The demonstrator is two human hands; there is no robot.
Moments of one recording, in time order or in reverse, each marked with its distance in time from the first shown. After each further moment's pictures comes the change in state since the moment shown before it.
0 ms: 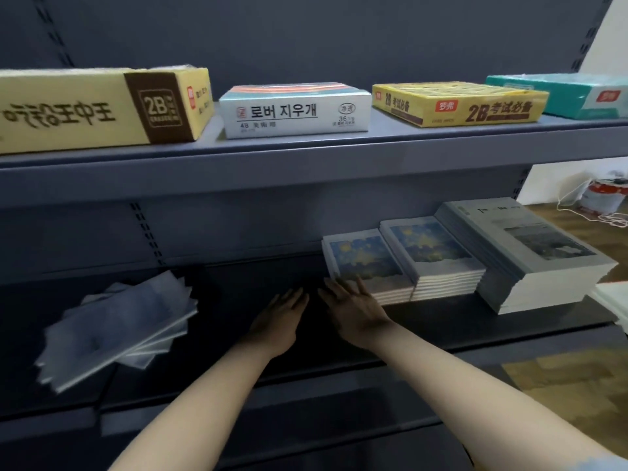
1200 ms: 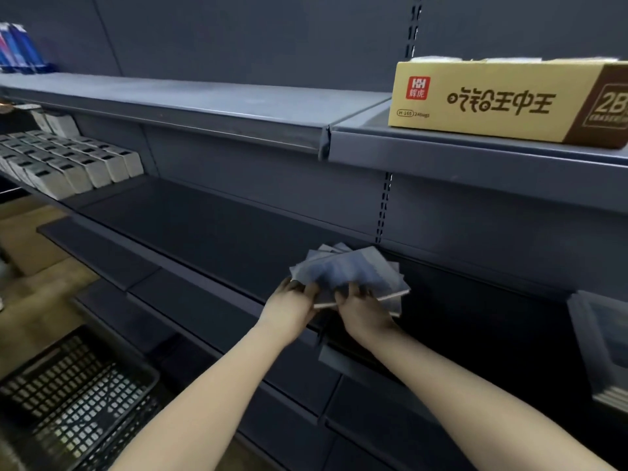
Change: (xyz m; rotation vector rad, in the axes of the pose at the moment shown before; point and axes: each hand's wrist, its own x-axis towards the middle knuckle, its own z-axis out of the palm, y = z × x) left_hand -0.233 -0.187 -0.036 0.130 0.241 -0.687; right_hand 0.112 -0.303 -0.008 0.000 0.093 -0.492
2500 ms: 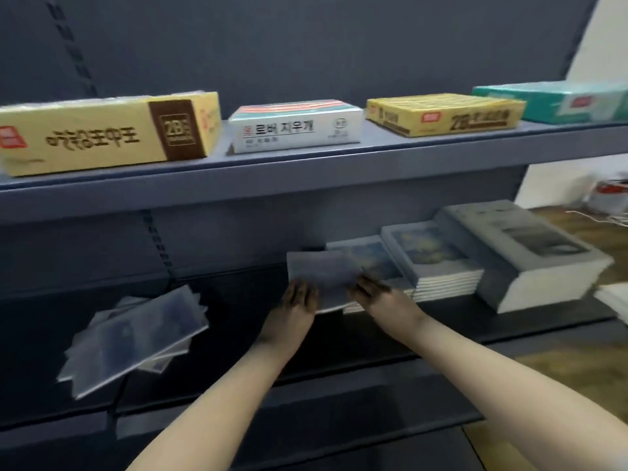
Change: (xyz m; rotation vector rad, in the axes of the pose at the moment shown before) left_hand 0.029 0.303 0.010 0.151 0.069 0.663; right_hand -0.282 0.233 -0.030 -0.224 0.122 0.347
